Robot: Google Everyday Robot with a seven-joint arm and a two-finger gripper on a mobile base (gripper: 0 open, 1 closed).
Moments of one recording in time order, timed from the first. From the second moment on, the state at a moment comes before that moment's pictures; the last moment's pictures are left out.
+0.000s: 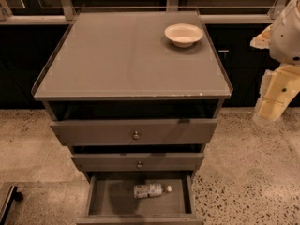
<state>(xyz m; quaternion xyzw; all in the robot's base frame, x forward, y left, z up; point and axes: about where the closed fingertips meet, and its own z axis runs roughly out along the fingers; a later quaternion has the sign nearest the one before) 0.438 -0.217 0.977 -0.60 0.78 -0.04 0.16</state>
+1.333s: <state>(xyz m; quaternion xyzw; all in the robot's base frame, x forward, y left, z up) 0.412 -0.221 0.848 -0.55 0.80 0.05 0.22</state>
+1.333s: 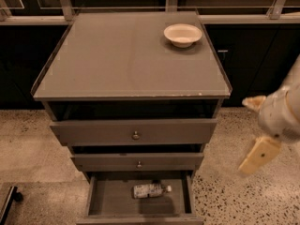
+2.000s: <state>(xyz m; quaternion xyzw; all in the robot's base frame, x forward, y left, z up) 0.409 -0.225 0.756 -0.50 0.82 0.09 0.24</state>
